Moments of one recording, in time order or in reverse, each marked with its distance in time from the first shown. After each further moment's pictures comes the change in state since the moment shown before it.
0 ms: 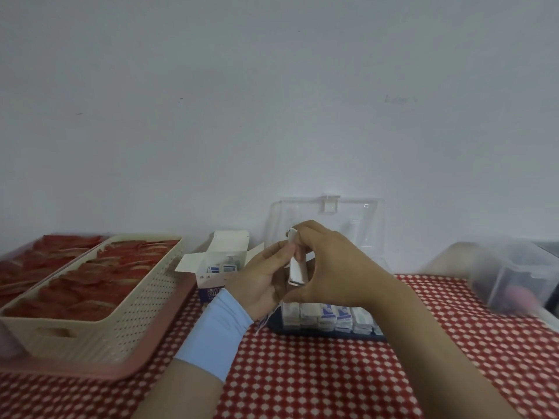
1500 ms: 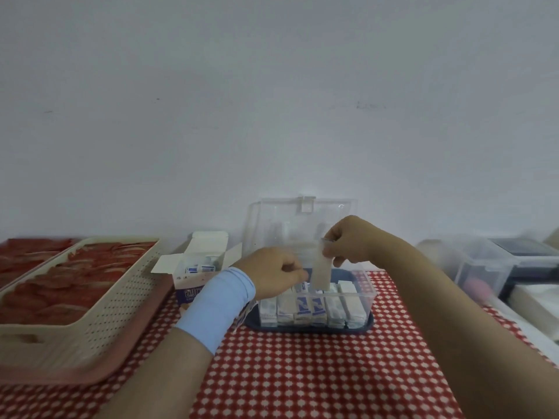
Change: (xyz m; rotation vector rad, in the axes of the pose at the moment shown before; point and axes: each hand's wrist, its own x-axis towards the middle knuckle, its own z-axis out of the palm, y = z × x) left_hand 0.036 0.000 0.008 1.612 -0.087 0.000; right_hand 0.004 0.060 -0.058 0.104 -0.189 0.729
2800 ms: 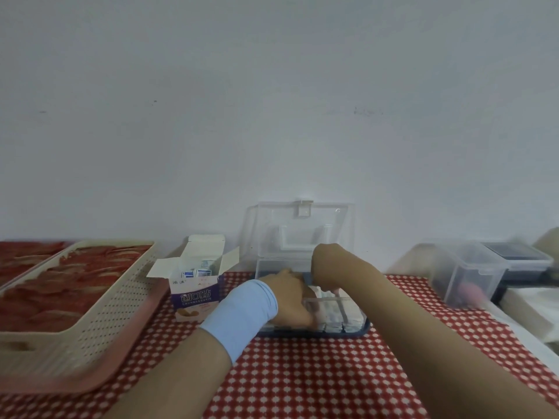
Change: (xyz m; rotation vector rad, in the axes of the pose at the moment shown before) left_hand 0.011 0.017 0.033 0.342 -0.331 0.053; right_hand 0.015 -0.013 0.054 -0.753 -0.122 0.058
